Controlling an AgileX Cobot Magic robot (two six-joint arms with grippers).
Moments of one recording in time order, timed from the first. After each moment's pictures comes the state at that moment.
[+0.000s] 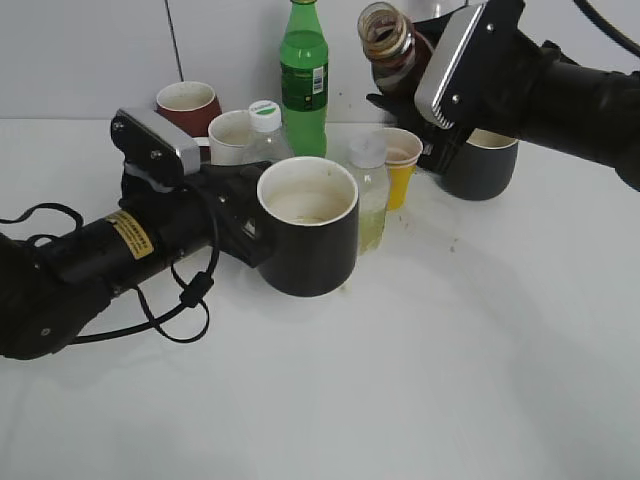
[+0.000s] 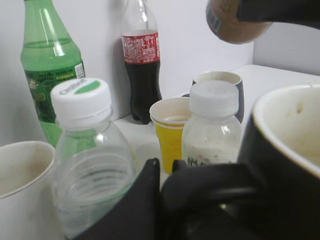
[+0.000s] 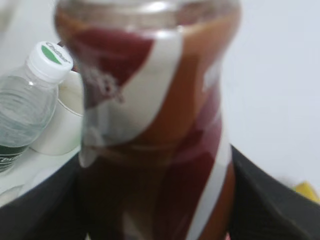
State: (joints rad) left arm -0.52 1.96 -0.65 0.27 -1.16 -0.05; right arm 0.31 1.74 -0.87 -0.70 -0.81 -0.33
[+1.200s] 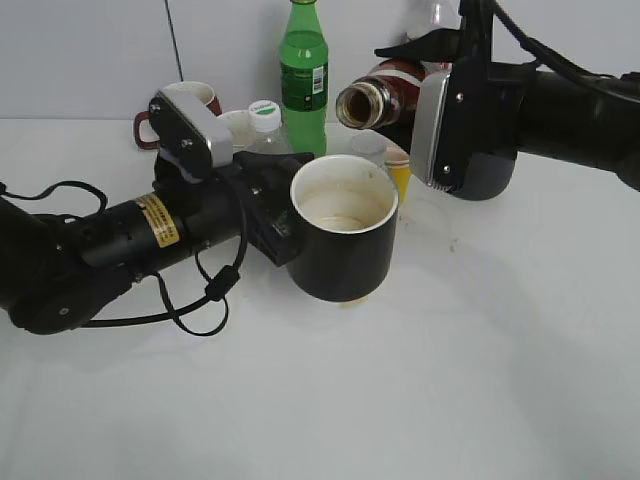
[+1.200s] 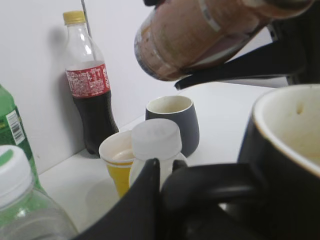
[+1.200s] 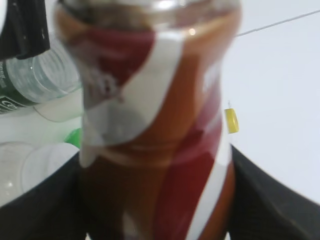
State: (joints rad) left arm -0.54 1.96 -0.74 0.44 -1.14 -0.09; right arm 0.32 1.74 -0.88 -0.84 -0.77 -0.66
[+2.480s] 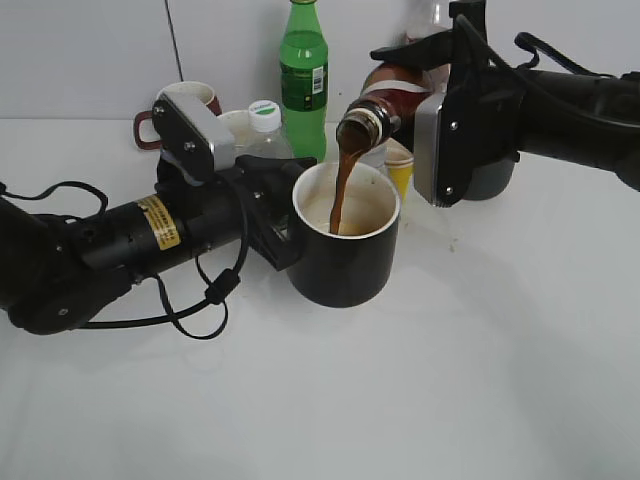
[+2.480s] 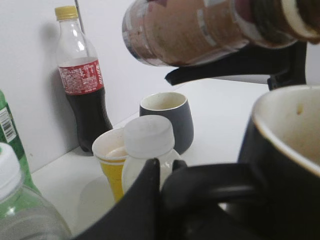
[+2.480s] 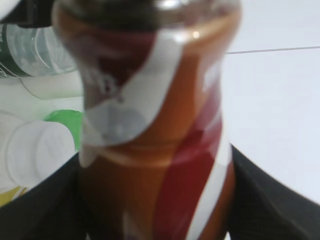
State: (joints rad) left arm -0.54 1.96 -0.74 0.46 -1.13 -0.10; right arm 0.32 1.74 -0.88 -0.83 -0.77 -0.88
